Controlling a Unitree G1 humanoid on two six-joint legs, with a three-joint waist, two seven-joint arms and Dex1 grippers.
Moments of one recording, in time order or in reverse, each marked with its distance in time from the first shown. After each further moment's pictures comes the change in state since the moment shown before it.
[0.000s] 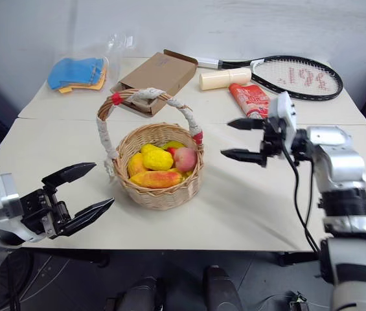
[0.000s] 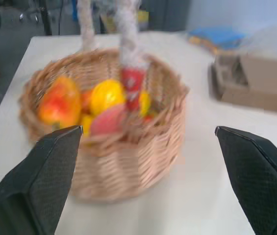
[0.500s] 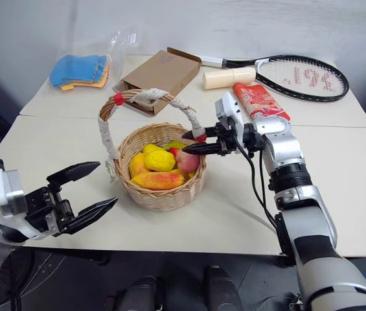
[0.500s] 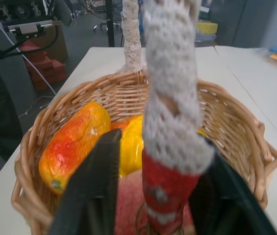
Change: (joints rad) left arm -0.024 0.034 -0.026 -0.001 -0.022 0.020 0.015; right arm -0.174 0.190 0.113 0.262 -0.113 -0.083 0.151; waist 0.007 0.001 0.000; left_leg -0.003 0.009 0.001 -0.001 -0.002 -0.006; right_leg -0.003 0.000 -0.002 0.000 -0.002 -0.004
